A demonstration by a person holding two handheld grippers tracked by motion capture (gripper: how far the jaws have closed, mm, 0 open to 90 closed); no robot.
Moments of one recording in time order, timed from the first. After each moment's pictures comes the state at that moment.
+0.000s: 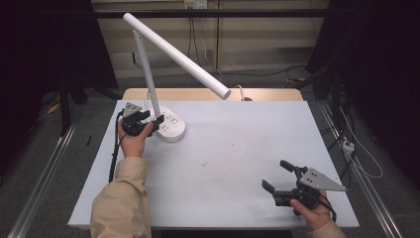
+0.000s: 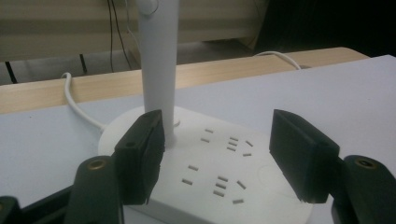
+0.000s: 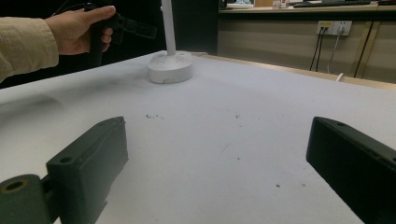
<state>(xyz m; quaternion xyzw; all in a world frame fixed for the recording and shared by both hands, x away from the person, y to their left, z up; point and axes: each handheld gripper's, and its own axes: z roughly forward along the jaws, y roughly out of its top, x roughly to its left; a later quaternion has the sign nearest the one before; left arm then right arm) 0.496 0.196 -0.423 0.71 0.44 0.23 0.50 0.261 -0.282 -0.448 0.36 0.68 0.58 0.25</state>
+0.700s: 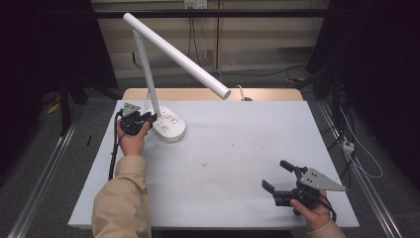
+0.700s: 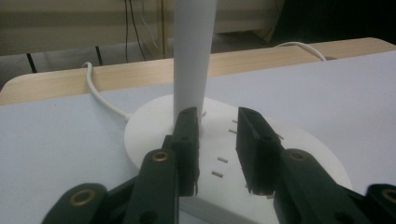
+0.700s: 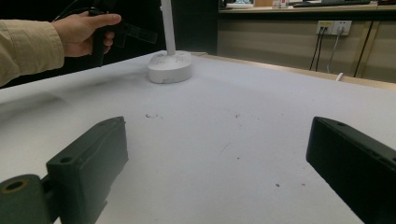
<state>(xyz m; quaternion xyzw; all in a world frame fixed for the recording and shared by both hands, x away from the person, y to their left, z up) 0.505 0.203 -0.430 0.71 0.45 0.25 0.47 0.261 -0.282 -0.449 0.36 0.68 0.58 0.25</state>
